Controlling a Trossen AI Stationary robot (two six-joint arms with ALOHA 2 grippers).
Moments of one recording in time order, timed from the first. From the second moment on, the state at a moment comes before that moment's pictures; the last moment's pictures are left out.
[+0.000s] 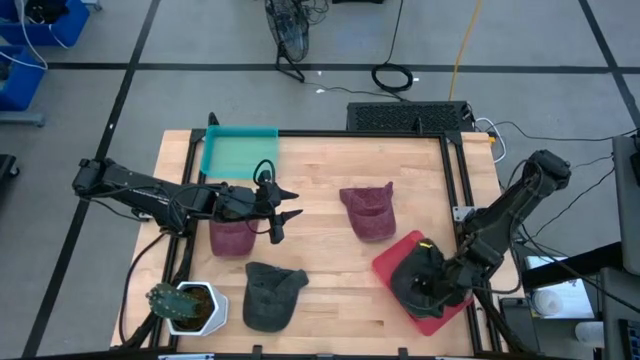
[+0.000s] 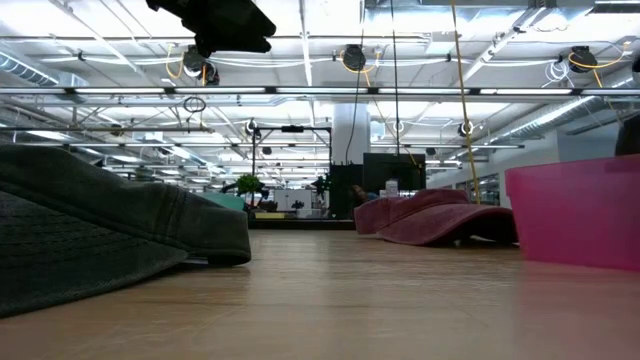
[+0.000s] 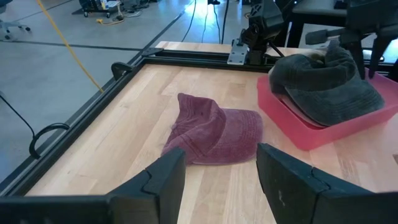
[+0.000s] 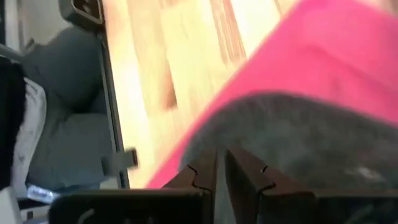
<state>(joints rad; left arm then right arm) -0.16 1.19 0.84 -0.03 -0.38 -0.11 0.82 1.20 0.83 -0.64 0.18 1.10</state>
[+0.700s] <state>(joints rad) -0.16 1.19 0.84 -0.03 -0.38 -0.11 0.36 1.26 0.97 -0.82 0.19 0.75</state>
